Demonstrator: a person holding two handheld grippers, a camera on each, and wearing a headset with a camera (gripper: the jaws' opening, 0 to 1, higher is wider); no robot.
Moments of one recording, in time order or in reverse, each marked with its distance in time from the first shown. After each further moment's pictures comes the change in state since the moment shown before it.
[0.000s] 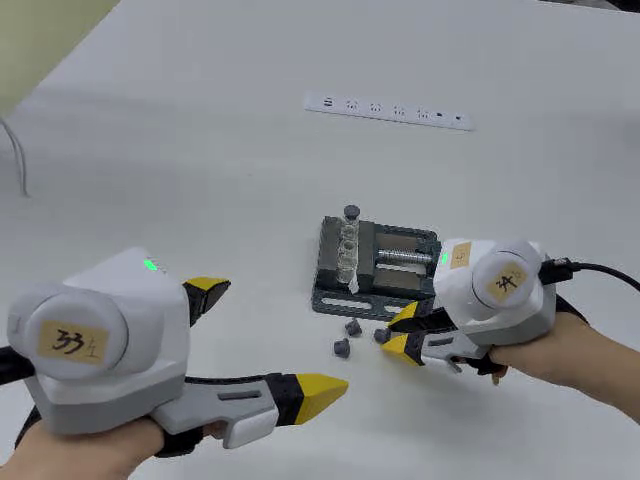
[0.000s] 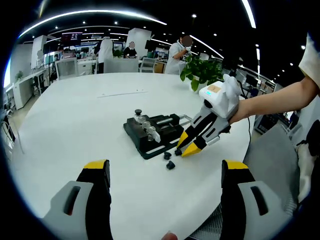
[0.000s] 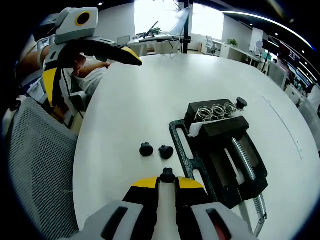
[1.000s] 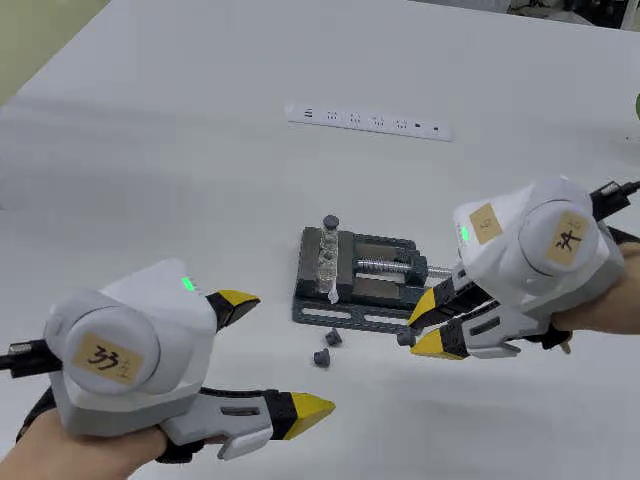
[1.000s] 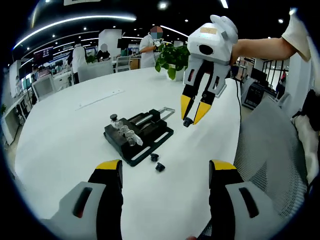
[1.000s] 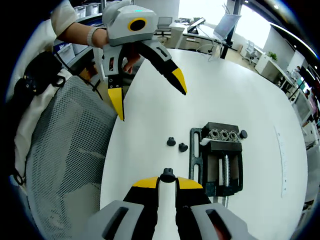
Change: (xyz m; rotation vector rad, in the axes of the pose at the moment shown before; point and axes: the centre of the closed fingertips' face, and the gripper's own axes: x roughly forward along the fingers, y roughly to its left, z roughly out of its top) left arm 0.025 -0.027 -0.005 0.243 0.076 -0.154; right arm -0.088 0.019 0.019 -0.321 0.199 0.157
